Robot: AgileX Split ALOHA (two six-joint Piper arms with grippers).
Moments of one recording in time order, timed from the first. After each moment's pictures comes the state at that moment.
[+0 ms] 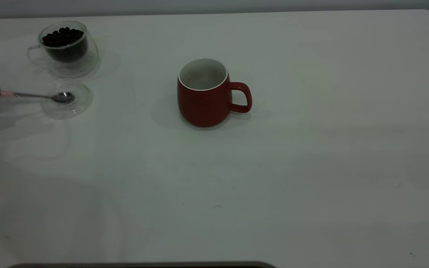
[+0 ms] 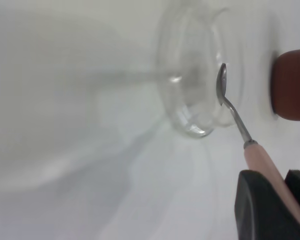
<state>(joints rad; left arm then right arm) 0.59 2.58 -1.56 -1.05 1.14 1.23 -0.04 0.03 -0.47 0.10 1.13 -0.14</state>
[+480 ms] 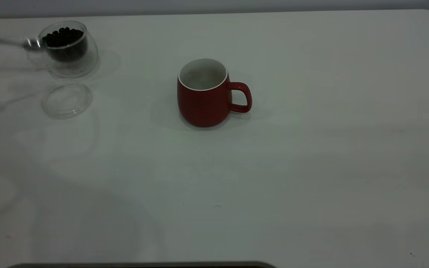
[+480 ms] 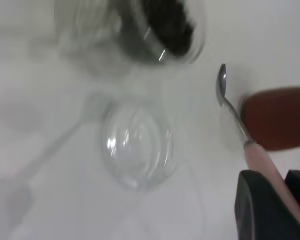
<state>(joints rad) 0.60 2.34 -1.56 -1.06 1.15 1.23 -0.04 0.03 -0.47 0.10 1.13 -0.14</state>
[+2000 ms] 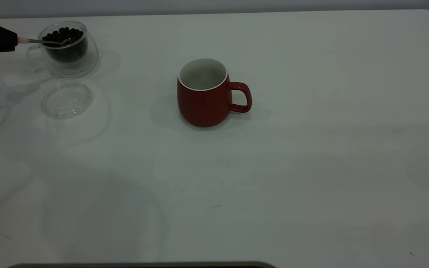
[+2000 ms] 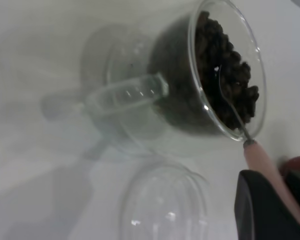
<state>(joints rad) 0.47 2.48 -1.56 -1.27 0.94 1.23 -0.04 0.03 -0.47 0.10 1.13 -0.14</state>
